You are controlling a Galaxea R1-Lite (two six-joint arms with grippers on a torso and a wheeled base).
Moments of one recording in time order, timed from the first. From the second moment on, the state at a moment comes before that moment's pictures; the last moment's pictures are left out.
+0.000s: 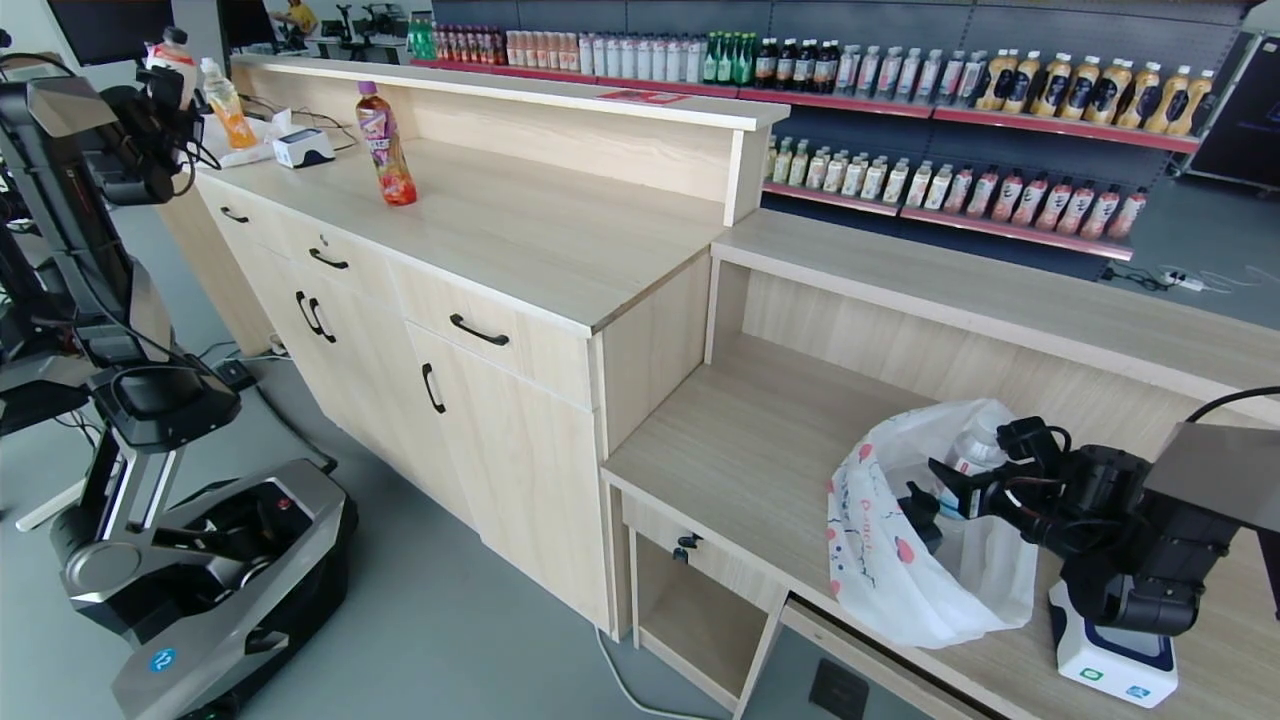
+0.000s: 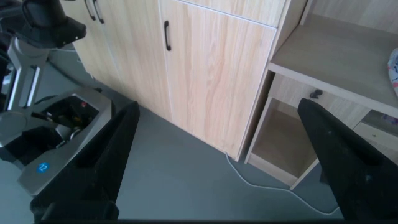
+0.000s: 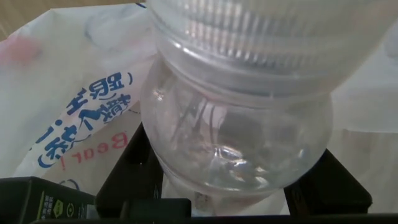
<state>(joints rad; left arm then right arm) 0.00 0.00 0.00 0.00 -0.03 0.00 -0.22 2.55 -0.90 -1.48 0.41 -0.22</state>
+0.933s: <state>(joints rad) 0.00 0.00 0.00 0.00 -0.03 0.00 -0.22 2.47 -0.86 -1.43 0.42 -0.19</state>
